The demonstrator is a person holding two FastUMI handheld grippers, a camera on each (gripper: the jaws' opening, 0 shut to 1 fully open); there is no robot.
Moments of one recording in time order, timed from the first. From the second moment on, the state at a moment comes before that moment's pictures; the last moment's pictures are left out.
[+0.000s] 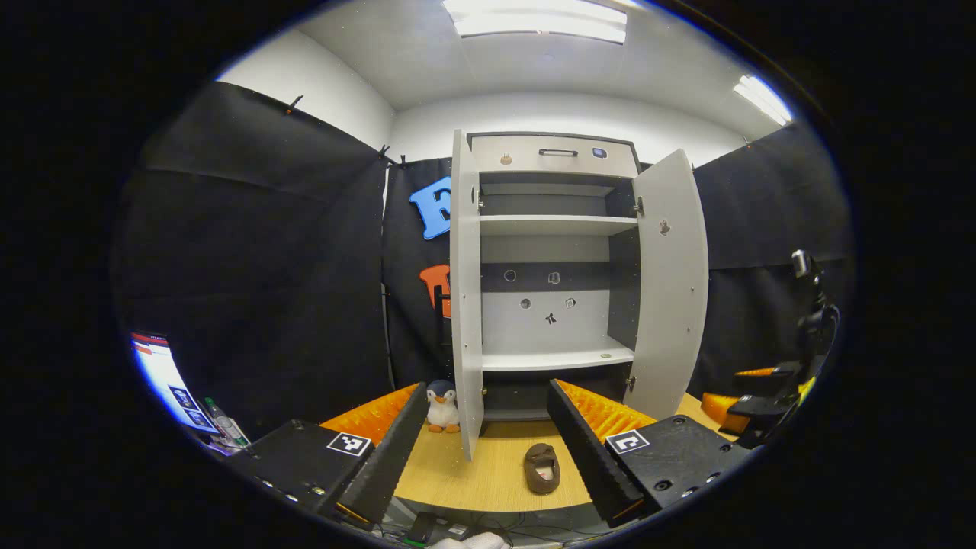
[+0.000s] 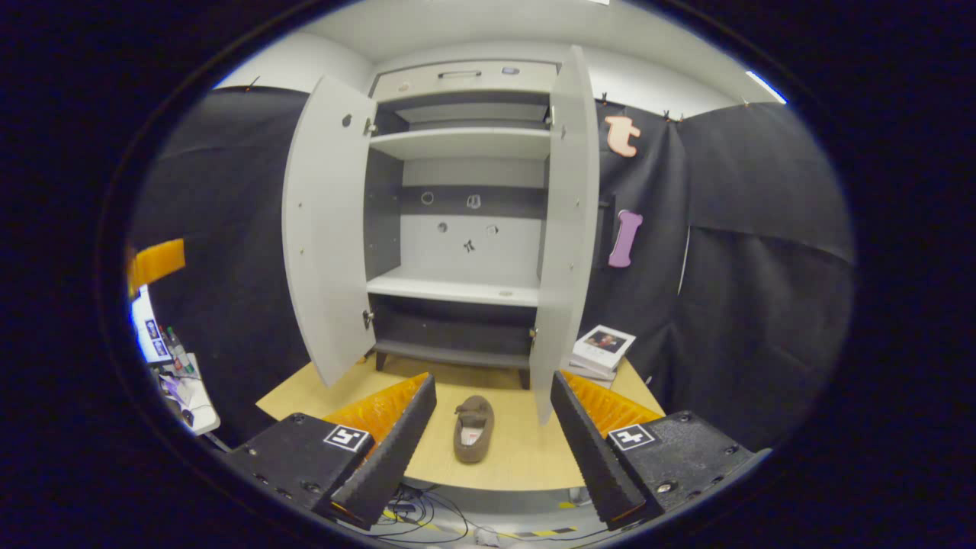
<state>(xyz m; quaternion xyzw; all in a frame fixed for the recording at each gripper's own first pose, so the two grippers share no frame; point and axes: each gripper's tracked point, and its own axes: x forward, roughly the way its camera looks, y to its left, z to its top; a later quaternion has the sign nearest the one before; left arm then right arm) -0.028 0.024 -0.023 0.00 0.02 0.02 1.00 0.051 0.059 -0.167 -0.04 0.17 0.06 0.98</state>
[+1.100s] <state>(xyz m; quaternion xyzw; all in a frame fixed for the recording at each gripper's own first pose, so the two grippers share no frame) 0.038 0.043 -0.036 0.04 0.06 0.14 0.99 0.233 0.117 -0.472 -0.04 0.40 0.09 0.91</state>
